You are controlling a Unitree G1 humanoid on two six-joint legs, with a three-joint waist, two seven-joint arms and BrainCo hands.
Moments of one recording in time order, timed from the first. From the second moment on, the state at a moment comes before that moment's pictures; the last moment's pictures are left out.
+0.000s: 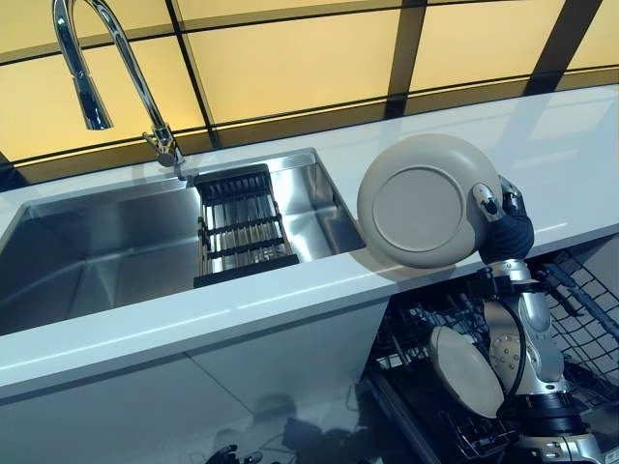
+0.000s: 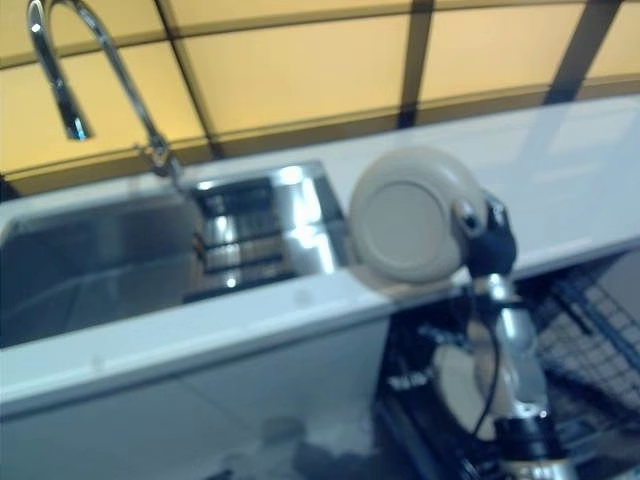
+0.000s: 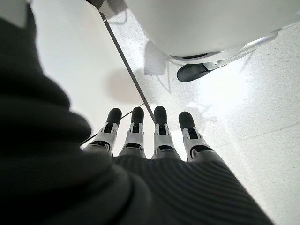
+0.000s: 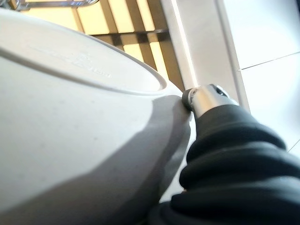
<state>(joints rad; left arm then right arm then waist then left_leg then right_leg) 0.06 0.20 -0.24 1.17 -0.07 -0.10 -0.02 -0.19 -0.46 -0.05 -0.08 0.67 -0.24 0.02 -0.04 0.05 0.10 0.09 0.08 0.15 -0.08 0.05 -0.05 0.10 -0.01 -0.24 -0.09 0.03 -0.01</state>
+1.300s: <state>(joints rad) 0.02 0.33 -0.30 1.21 -0.05 -0.05 -0.02 -0.03 -0.32 -0.20 -0.07 1.19 -0.28 0.15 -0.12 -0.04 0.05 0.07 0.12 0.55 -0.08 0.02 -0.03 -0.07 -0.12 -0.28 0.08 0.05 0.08</state>
